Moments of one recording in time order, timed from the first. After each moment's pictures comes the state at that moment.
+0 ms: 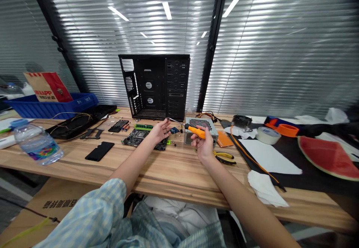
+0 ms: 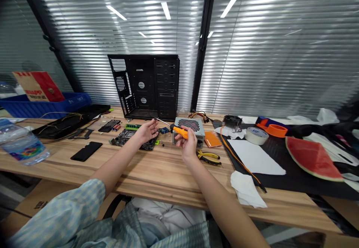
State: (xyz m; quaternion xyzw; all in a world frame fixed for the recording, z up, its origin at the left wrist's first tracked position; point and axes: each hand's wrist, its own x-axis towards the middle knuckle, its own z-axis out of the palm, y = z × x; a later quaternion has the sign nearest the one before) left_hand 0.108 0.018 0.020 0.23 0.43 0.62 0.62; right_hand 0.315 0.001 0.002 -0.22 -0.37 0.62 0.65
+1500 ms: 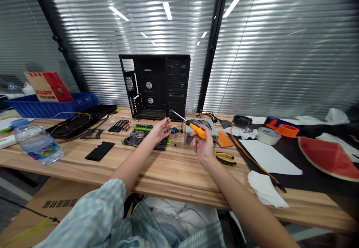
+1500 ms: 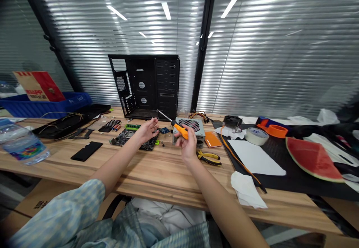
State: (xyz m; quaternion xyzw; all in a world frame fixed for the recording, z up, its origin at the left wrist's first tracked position) left_hand 0.112 0.015 0.026 0.26 0.40 0.64 0.60; right_hand 0.318 -0.003 0.004 -0.19 -0.40 0.62 0.65
